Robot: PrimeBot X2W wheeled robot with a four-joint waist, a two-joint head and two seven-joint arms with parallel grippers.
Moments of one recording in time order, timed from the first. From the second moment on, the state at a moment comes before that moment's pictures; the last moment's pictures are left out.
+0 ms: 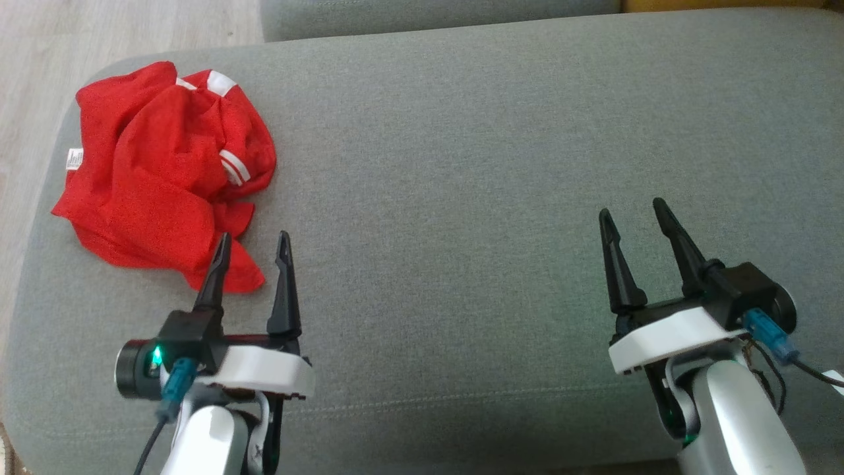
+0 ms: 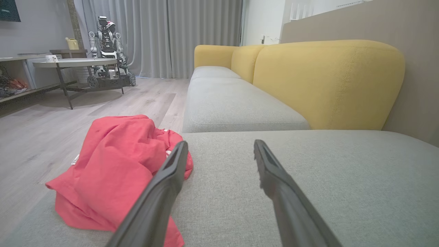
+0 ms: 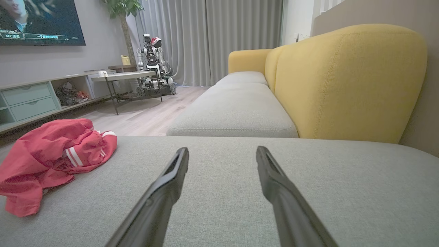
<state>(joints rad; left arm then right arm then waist) -0.08 0.07 -0.27 0.08 -0.15 0.19 -0.25 -0.18 -0.04 0.07 0.20 0.11 0.13 -0.25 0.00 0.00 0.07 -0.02</state>
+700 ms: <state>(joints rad) -0.08 0.05 -0.22 0.11 -0.14 0.14 -0.25 -0.20 -0.04 0.06 0.23 0.11 0.13 -0.25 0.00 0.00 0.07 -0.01</state>
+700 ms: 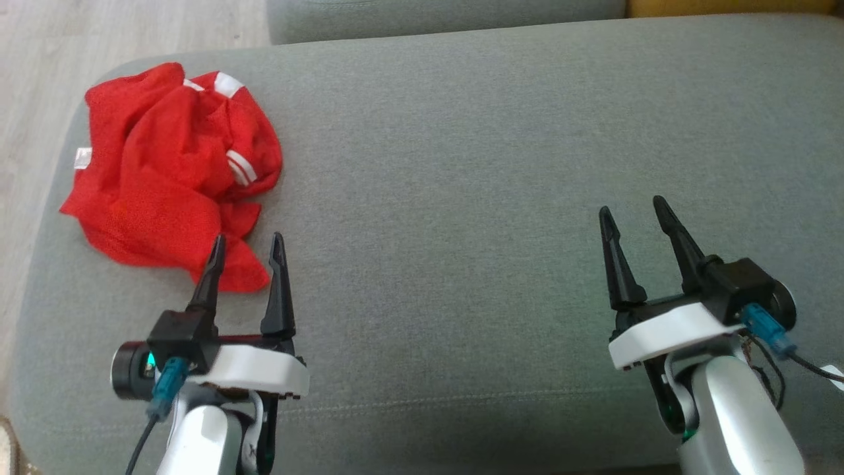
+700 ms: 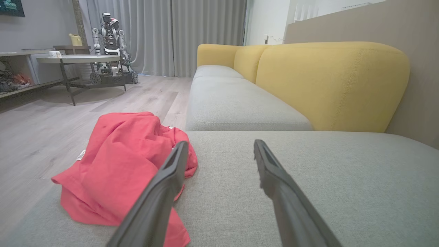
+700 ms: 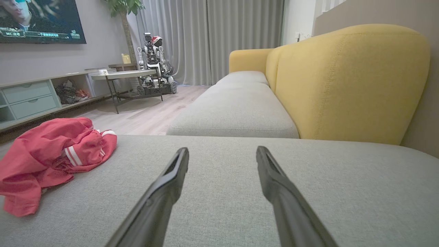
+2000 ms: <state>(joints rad) 0.00 0.05 -0.18 0.05 -0.18 0.16 -0.25 -0.17 -0.05 0.17 0.25 0.11 0.13 -0.25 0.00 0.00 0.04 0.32</state>
